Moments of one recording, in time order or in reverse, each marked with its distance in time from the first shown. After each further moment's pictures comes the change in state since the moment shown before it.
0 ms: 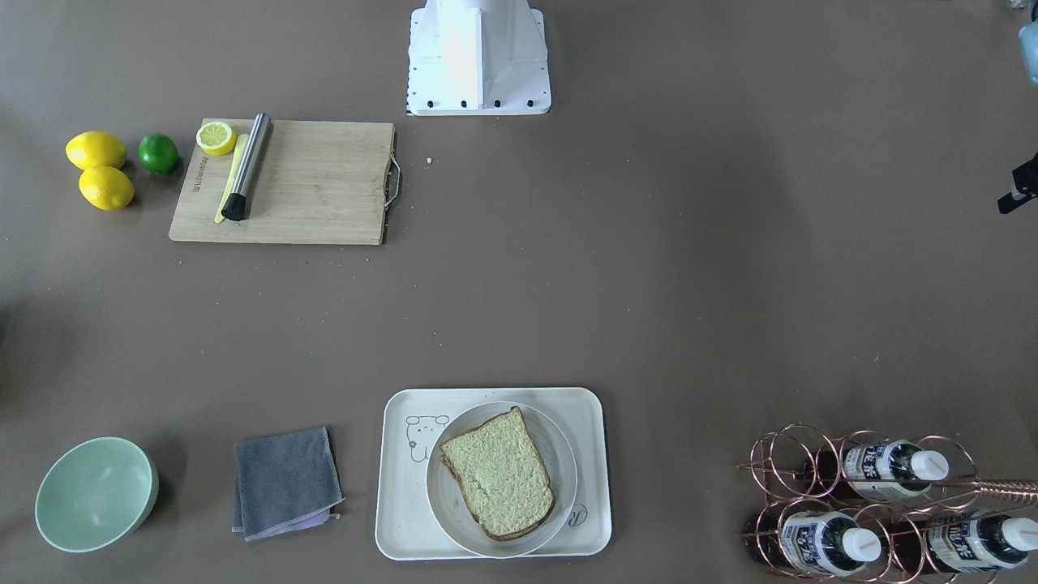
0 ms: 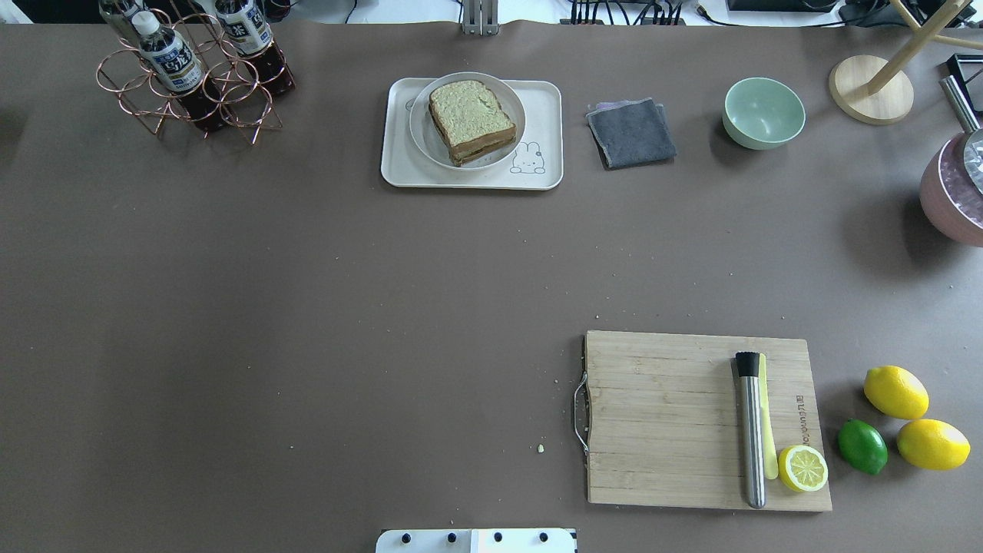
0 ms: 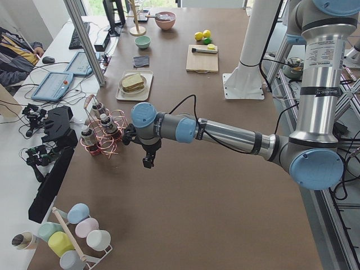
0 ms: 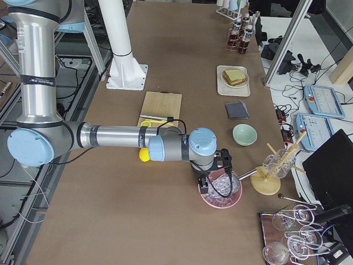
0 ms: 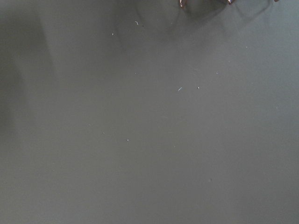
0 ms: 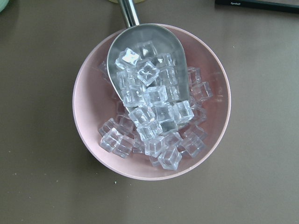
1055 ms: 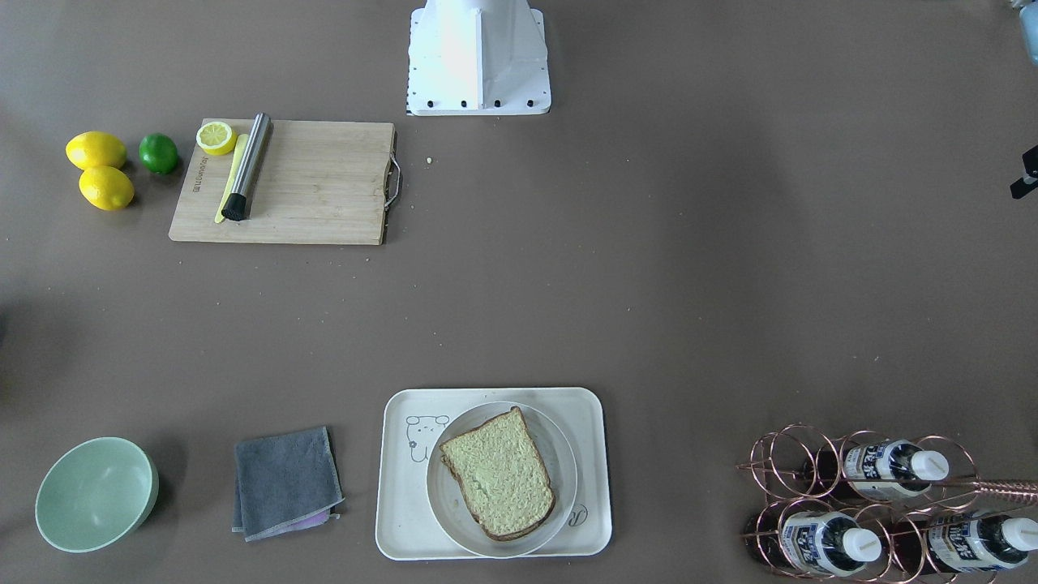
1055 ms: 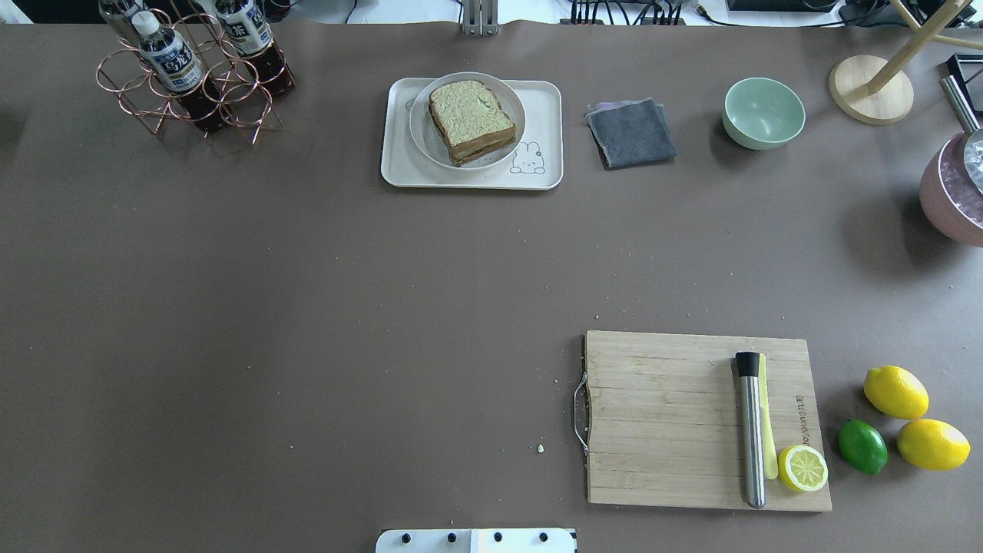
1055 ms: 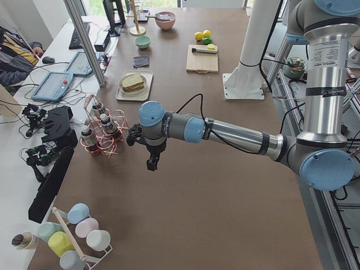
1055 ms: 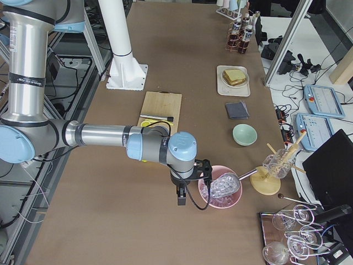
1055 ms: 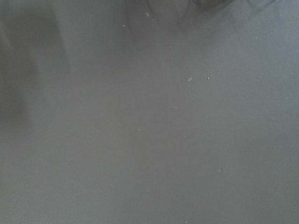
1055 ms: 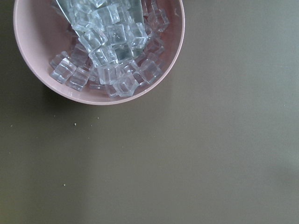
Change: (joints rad) left arm -0.042 0.055 -0.060 0.003 0.063 0.029; right arm 0.025 -0.134 0.104 -0.082 -0.105 -0.077
